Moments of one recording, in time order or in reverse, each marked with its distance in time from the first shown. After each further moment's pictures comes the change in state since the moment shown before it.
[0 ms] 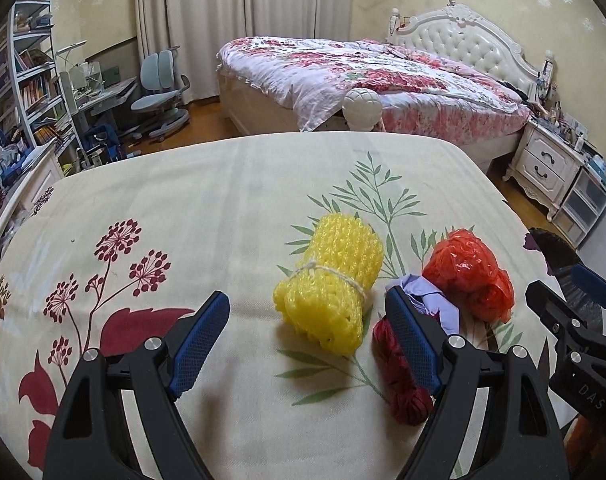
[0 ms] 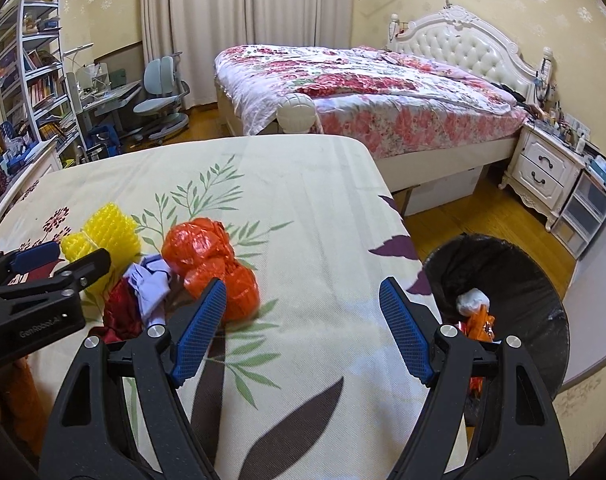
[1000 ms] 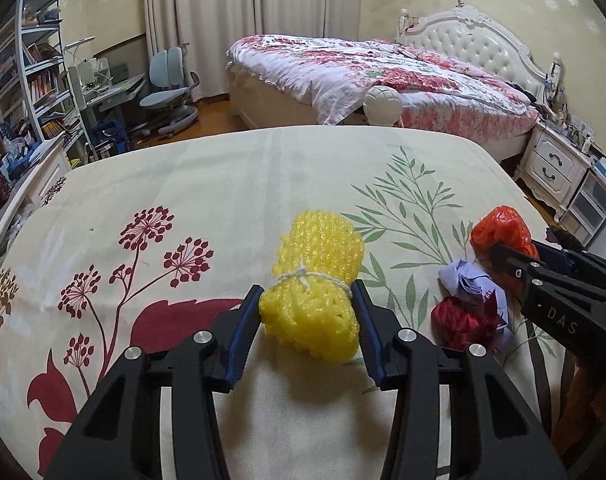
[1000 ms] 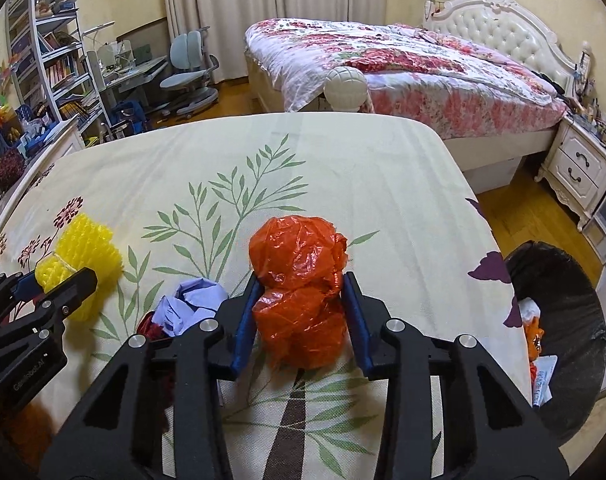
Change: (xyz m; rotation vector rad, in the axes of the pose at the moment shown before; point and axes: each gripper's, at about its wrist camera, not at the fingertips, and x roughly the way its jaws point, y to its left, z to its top) left arm -0.002 0.037 -0.010 -0.010 0.000 0.021; right arm 0.047 0.042 0.016 -0.033 0.097 0.108
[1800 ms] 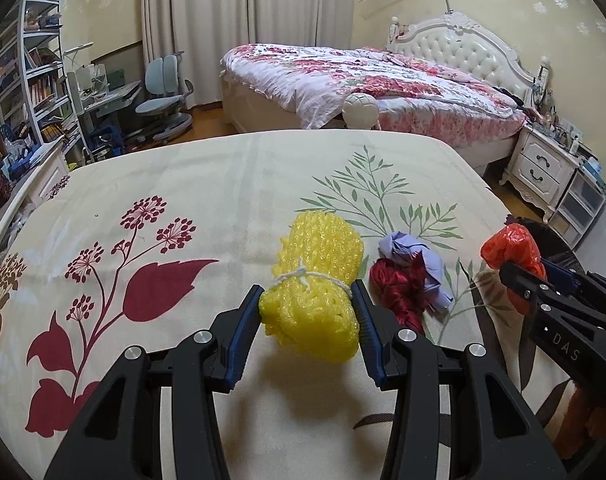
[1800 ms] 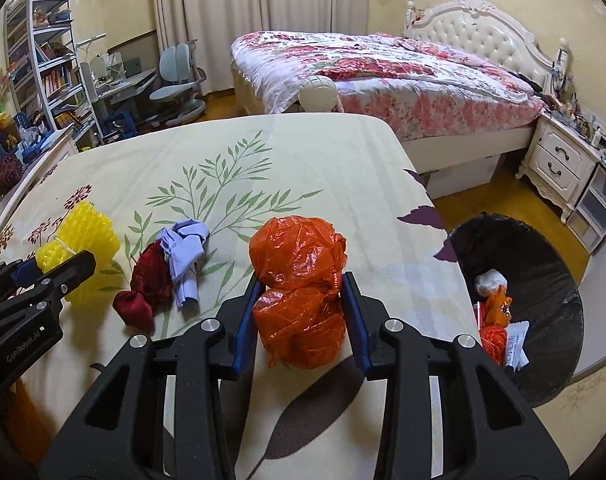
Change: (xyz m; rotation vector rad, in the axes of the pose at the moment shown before) left arm -0.040 -0.030 -0.023 0.003 -0.032 -0.026; right arm -0.057 -0.026 -0.044 0.028 -0.044 -0.041
